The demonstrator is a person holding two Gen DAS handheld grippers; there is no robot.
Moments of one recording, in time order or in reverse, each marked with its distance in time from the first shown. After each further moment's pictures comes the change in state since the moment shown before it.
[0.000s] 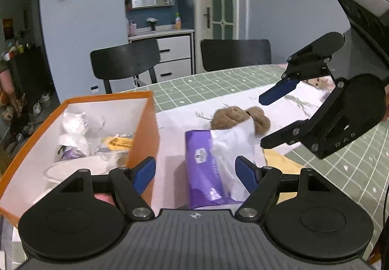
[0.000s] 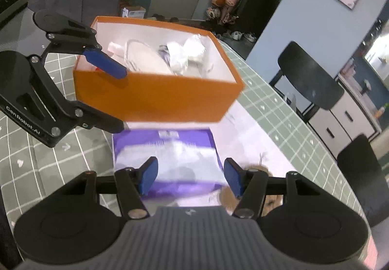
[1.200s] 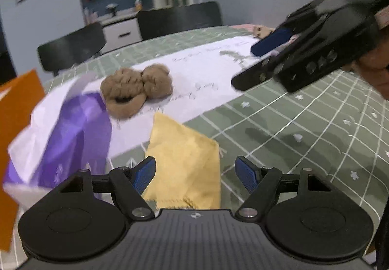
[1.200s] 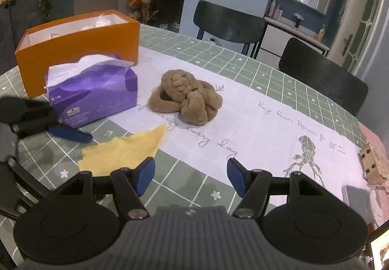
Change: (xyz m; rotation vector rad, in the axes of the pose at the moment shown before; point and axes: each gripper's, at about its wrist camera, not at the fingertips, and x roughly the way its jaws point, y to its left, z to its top) left arm 0.088 -0.171 -0.045 0.090 0.103 -0.055; right arm -0.039 -0.048 -0.175 0.404 -0.026 -0.187
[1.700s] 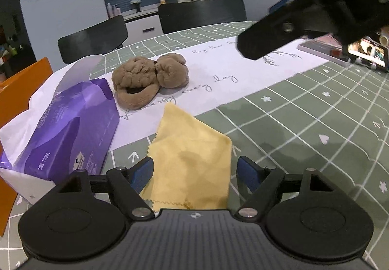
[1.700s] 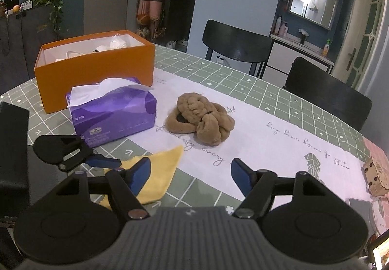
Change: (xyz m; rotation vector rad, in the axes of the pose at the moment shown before) left arm 0.025 -0.012 -0.002 -0.041 0.001 0.122; right arm -0.025 0.013 0.007 -0.004 -0.086 0.031
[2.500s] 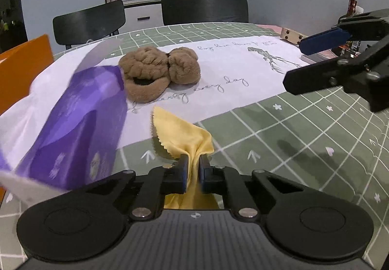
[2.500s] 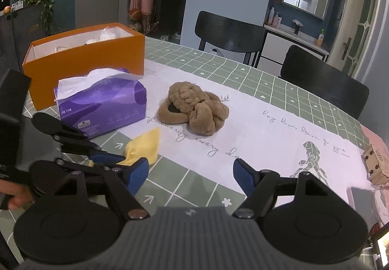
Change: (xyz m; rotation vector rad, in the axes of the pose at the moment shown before) left arm 0.005 0.042 0.003 -0.091 0.035 -0.110; right arm 0.016 -0.005 -0.010 0.032 0.034 -0.017
